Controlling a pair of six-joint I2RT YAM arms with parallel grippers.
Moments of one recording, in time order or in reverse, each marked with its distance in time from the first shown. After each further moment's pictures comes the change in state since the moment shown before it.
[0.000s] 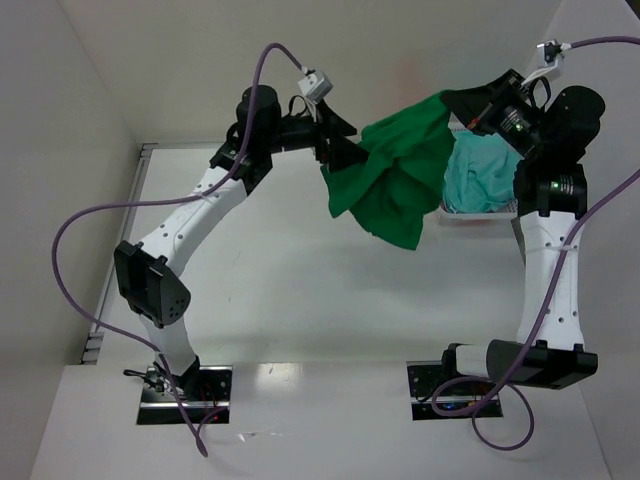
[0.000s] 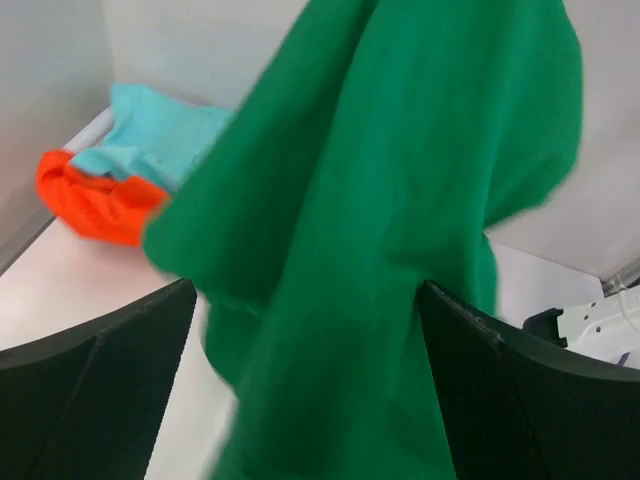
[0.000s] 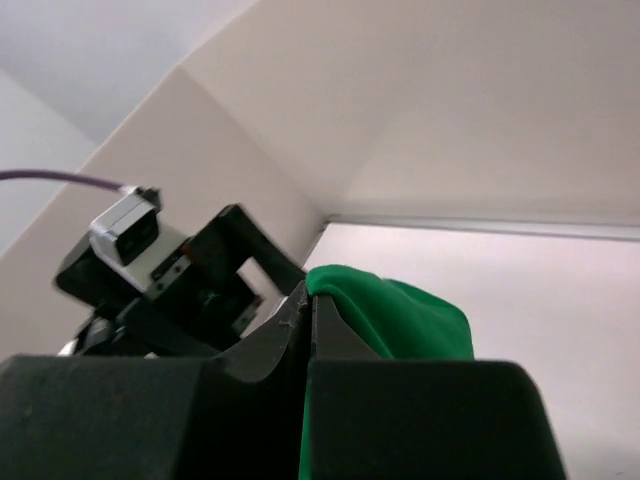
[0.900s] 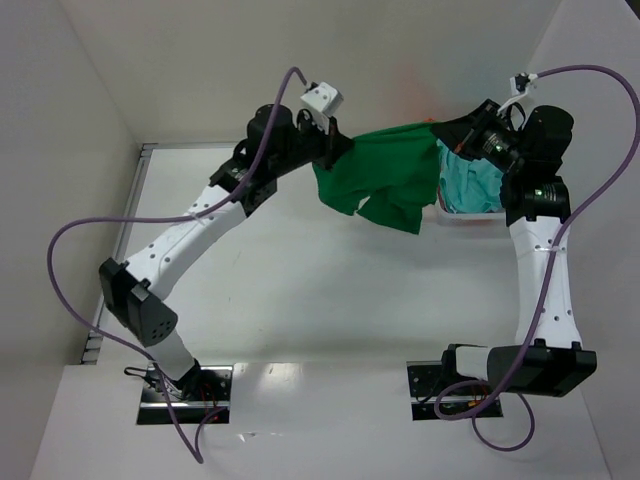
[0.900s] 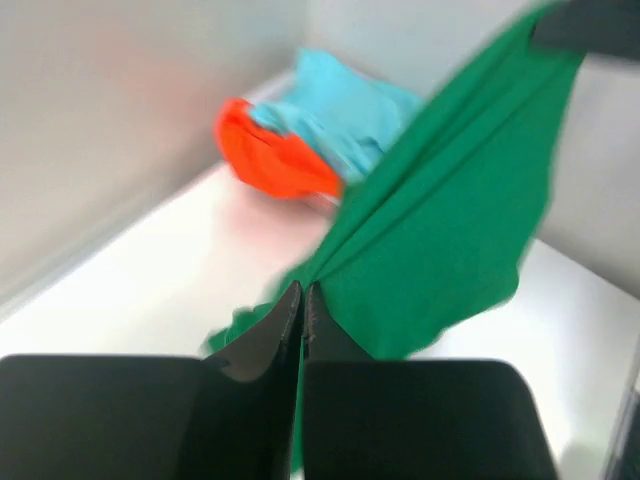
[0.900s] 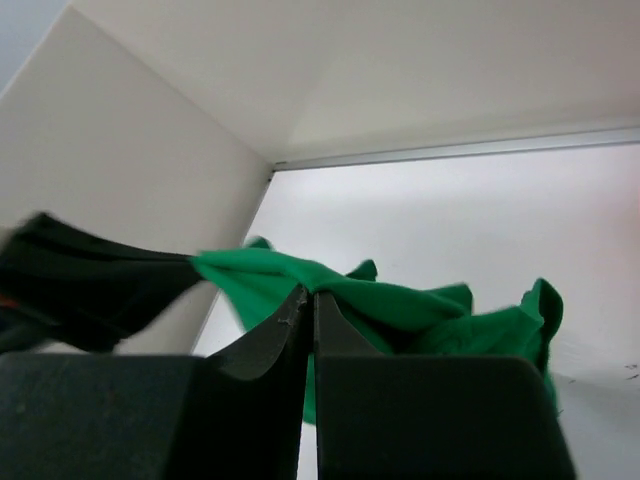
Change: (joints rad) left arm -0.146 -0.095 -0.085 -0.124 -0.544 0.166; right arm 0.018 -0.055 -0.198 -0.056 0.032 -0.089
